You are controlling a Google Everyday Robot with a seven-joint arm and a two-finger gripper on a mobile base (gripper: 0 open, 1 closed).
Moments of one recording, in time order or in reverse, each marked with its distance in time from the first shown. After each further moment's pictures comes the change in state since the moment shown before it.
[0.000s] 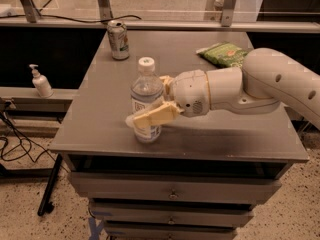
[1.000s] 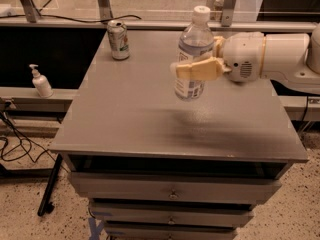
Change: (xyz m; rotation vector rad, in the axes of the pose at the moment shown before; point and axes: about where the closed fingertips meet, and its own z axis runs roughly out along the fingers) arm -0.046 -0.069 -0.116 0.346 -0.012 0.011
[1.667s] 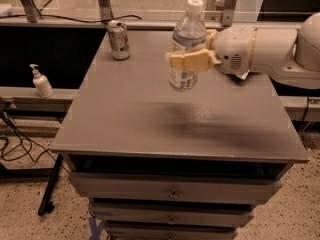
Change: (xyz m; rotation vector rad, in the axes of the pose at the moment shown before) arm -0.009 -0.020 0.018 0.029 -0.026 -0.018
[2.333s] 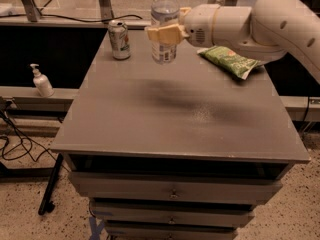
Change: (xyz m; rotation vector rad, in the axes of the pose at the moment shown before) arm -0.019 -0.078 0.075 0.105 -0.008 -0.039
